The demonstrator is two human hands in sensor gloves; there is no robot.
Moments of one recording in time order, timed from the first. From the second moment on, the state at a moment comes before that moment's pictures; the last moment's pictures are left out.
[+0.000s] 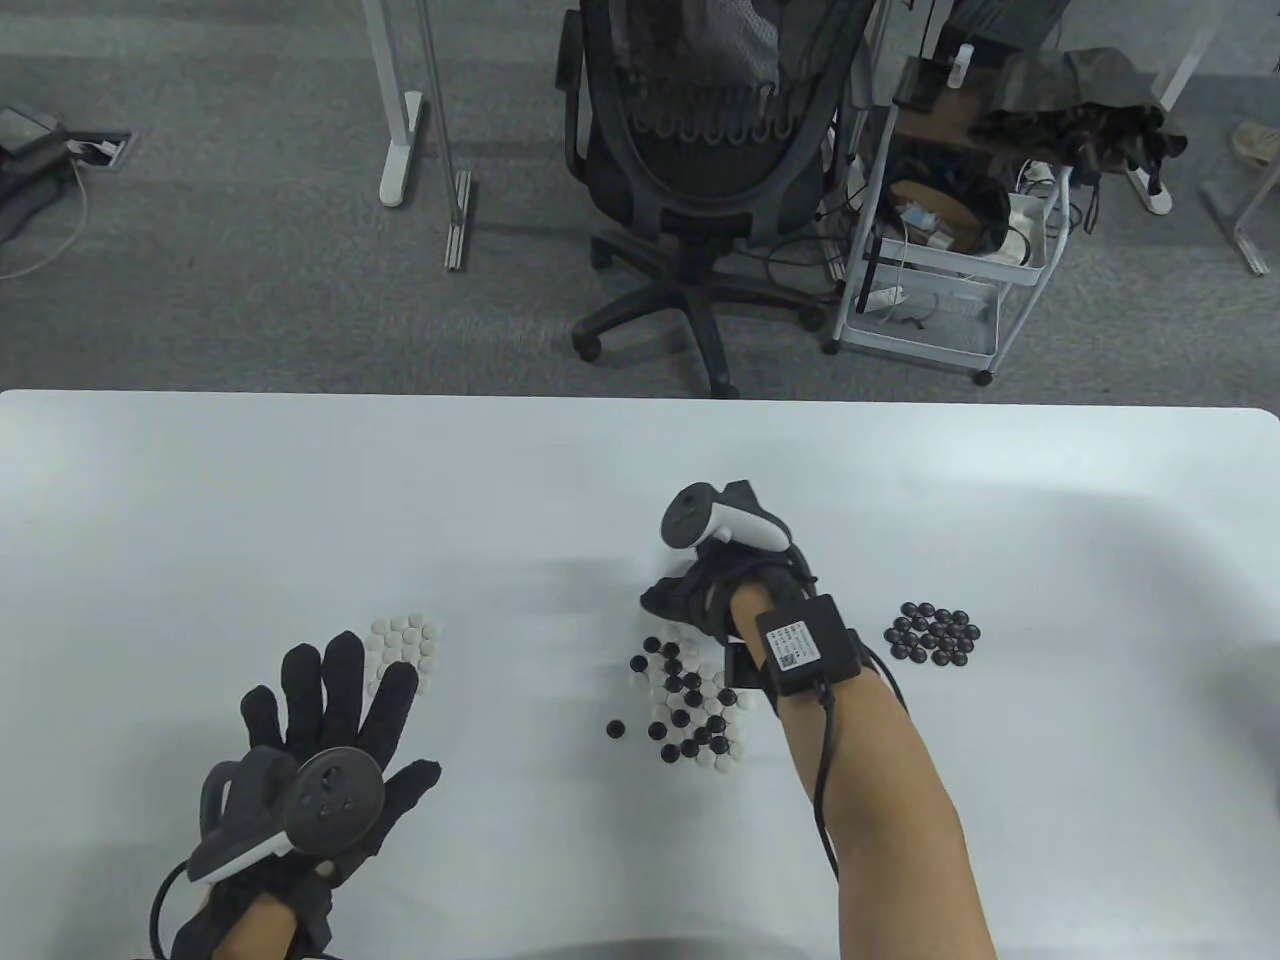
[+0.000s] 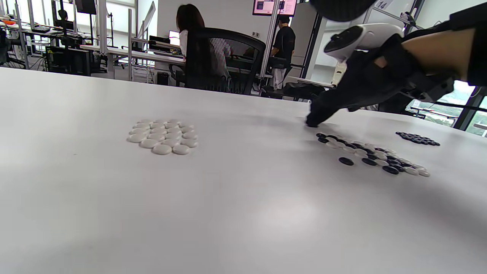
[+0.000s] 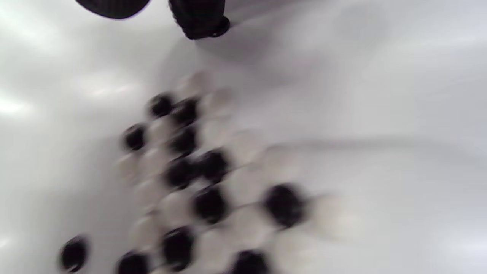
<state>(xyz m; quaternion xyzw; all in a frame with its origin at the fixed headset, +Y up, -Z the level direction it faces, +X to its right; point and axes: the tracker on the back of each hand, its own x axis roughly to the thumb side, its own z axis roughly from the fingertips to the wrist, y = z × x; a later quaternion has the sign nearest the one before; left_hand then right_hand) -0.260 -0.693 -0.208 -0.07 -0.15 0.08 0.98 0.090 -0.750 -0.468 0.08 0.43 0.89 0.10</state>
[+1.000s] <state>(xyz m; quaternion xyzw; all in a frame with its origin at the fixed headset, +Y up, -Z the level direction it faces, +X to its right) -0.259 -0.696 -0.214 -0.08 -0.15 0.08 0.98 0.245 -0.723 -0.457 -0.05 0.40 0.90 0.14</state>
